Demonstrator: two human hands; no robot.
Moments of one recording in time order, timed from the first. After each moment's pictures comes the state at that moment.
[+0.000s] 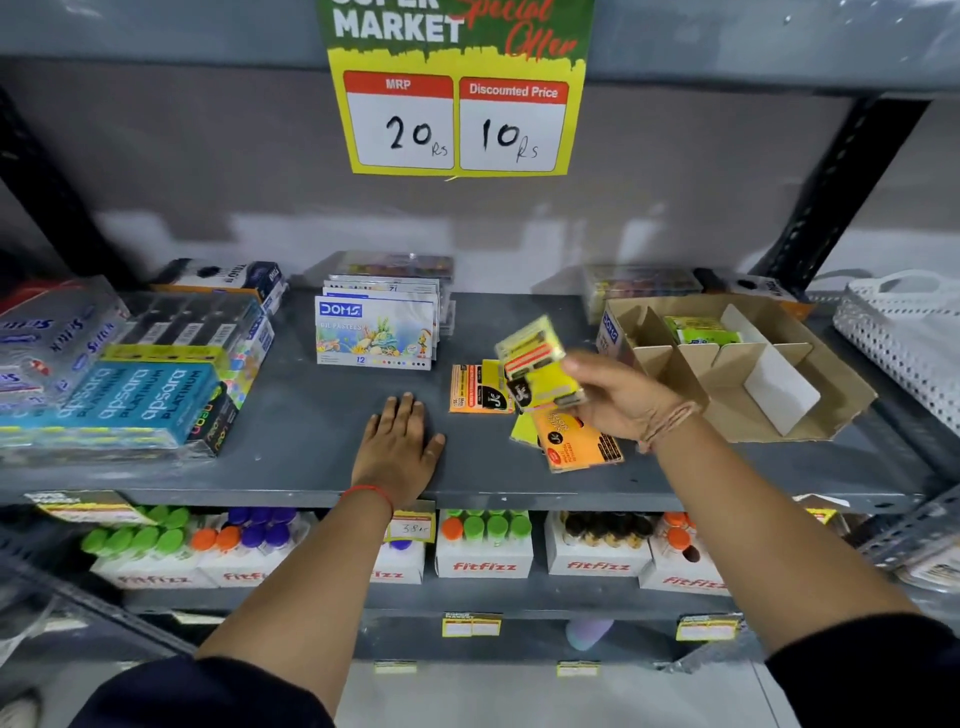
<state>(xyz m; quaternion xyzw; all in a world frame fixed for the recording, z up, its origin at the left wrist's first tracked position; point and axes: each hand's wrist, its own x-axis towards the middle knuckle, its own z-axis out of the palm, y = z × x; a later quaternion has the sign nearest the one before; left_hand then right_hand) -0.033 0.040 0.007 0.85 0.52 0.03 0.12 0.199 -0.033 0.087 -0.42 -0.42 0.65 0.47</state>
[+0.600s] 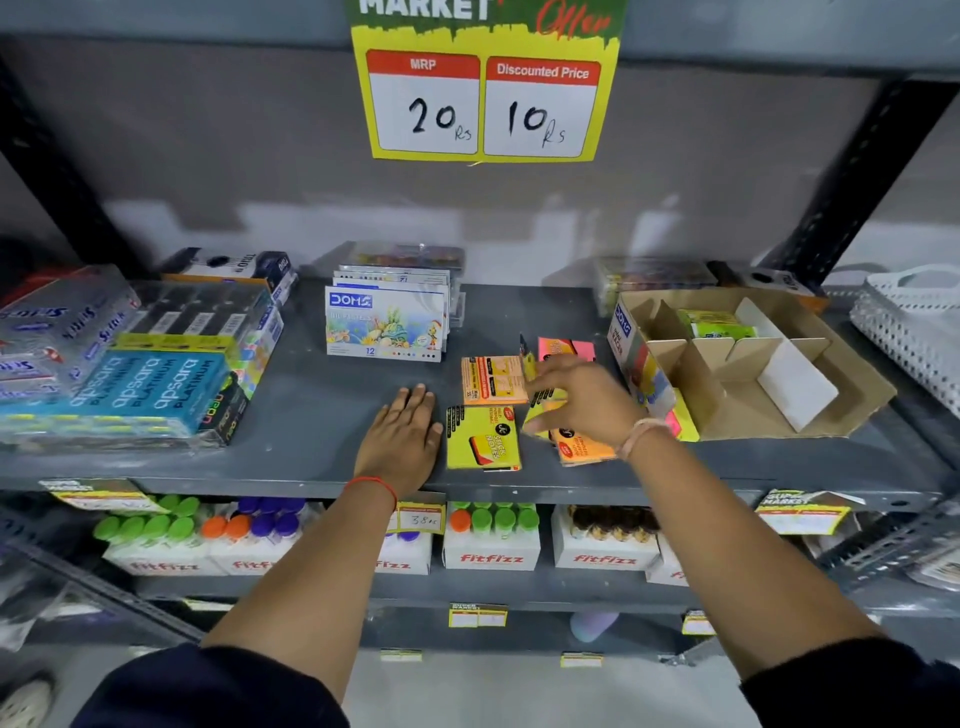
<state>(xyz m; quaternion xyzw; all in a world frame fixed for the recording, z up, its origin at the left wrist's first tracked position) -0.042 0.045 0.004 0.86 0.49 0.07 0.13 0.169 -0.028 0.077 -0.71 -0.65 0.20 0.19</state>
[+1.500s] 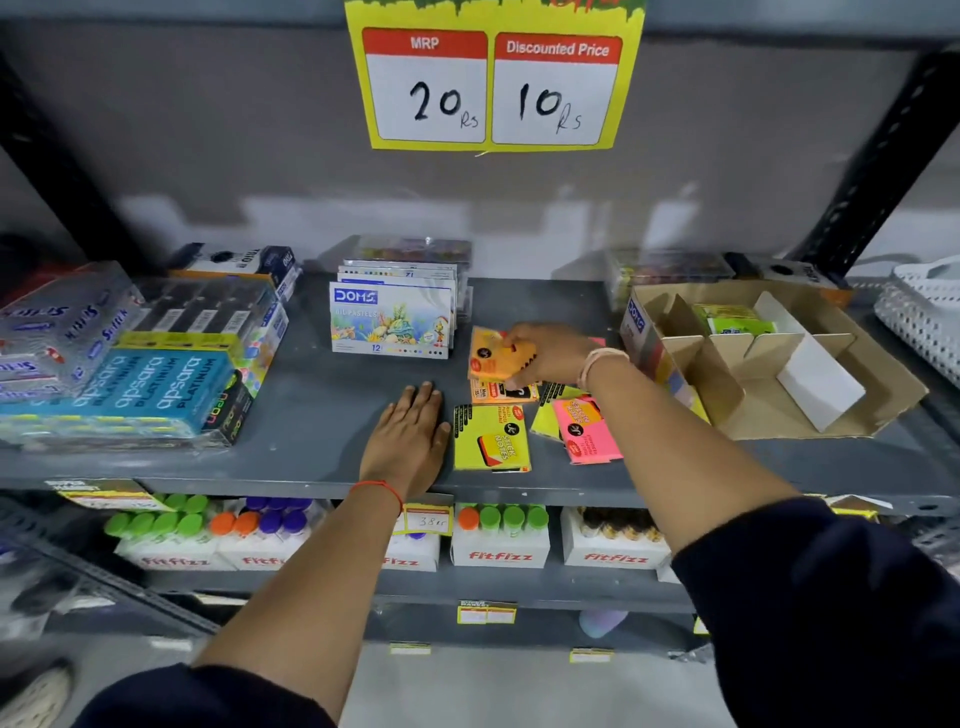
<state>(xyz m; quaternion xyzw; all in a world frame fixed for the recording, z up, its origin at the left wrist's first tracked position) -0.042 0.049 0.001 0.86 0.49 0.06 0.13 0.161 0.042 0.091 -0.70 -0.68 0.21 0.07</state>
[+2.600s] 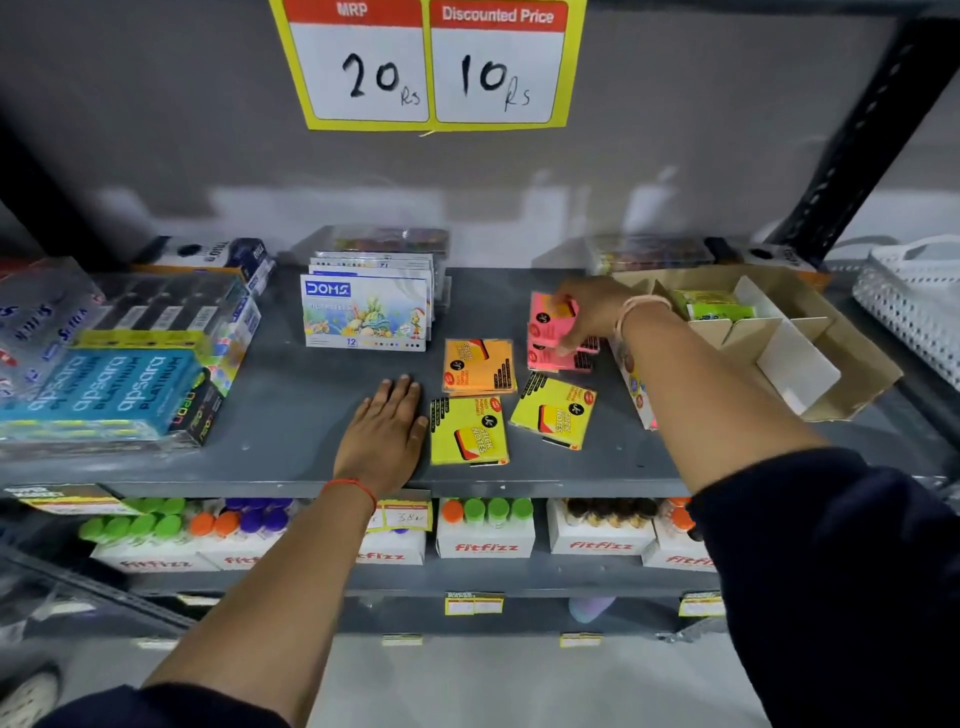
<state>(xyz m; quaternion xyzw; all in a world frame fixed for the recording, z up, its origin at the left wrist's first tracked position) -0.040 0.050 0.000 0.86 0.49 0.06 0.12 0.227 0.042 0.114 -0.77 -0.61 0.15 0.01</state>
